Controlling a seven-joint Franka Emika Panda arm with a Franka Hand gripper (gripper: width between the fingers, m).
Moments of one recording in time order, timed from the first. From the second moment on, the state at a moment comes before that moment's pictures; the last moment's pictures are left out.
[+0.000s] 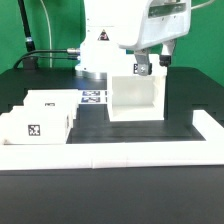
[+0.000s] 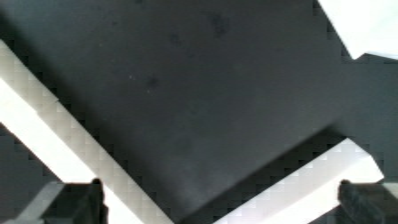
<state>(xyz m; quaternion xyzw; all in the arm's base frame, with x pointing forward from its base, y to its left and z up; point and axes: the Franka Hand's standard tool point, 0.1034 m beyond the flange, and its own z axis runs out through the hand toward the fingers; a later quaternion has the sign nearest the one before) 0.564 0.054 0.121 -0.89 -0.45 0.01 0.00</state>
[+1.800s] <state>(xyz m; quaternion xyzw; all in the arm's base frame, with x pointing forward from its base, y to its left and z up) 0.468 0.063 0.138 -0.97 -0.25 -0.01 -0.01</state>
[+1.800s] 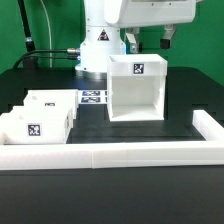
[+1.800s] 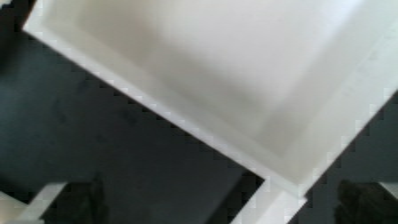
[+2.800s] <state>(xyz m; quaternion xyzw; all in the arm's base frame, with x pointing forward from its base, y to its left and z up) 0.425 0.098 0.102 -1.00 -0.07 0.03 0.00</state>
